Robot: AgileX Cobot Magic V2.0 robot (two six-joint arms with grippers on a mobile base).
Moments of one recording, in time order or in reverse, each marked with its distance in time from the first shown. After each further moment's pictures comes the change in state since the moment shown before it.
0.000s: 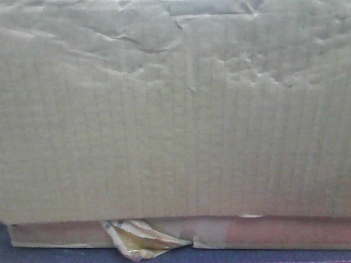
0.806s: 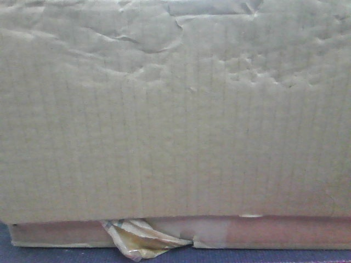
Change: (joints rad) left arm -0.002 -0.139 -0.479 0.100 0.070 -0.359; right arm 0.000 0.000 0.000 0.000 0.000 0.000
